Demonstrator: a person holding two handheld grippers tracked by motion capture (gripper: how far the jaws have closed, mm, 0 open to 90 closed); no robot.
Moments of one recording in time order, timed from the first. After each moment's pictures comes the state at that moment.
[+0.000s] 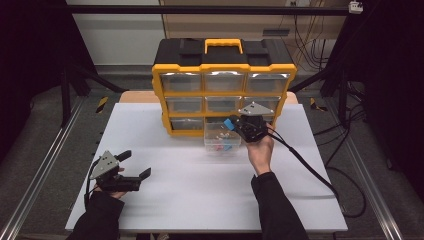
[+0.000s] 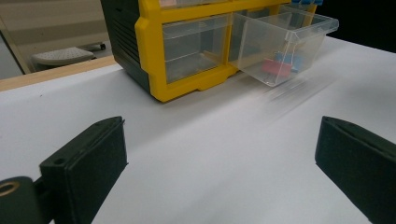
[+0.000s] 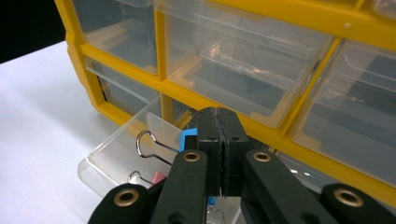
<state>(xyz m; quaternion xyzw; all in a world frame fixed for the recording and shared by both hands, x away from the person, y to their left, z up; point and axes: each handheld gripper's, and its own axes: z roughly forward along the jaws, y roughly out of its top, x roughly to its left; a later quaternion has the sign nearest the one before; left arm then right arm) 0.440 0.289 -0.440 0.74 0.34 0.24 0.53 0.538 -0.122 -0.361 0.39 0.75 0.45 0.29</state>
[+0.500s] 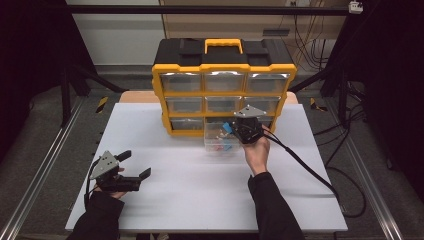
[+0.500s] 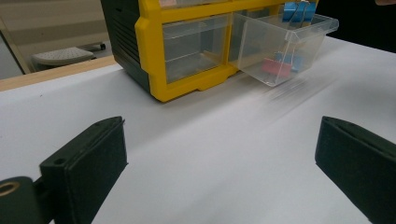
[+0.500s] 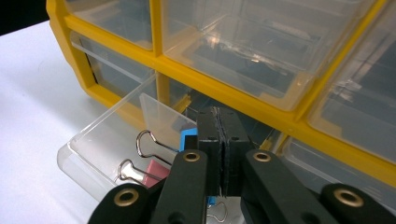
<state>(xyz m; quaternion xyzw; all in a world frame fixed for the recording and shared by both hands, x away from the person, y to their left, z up) 0.440 0.289 -0.440 0.74 0.34 0.24 0.53 0.546 -0.114 -0.380 0.40 0.76 0.42 0.28</state>
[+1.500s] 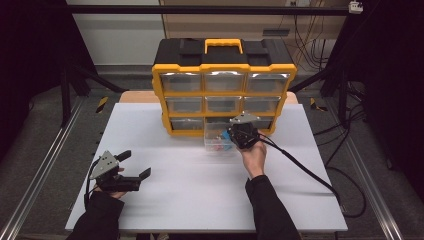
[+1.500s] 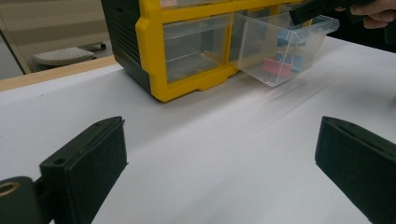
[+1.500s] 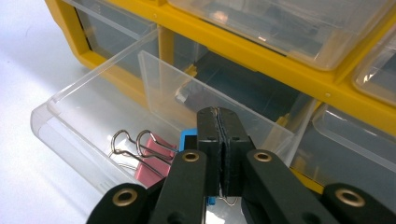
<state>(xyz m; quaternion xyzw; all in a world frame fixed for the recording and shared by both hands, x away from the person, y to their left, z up) 0.440 0.289 -0.440 0.74 0.34 0.24 0.53 0.550 -0.110 -0.407 0.40 0.79 0.39 0.27</state>
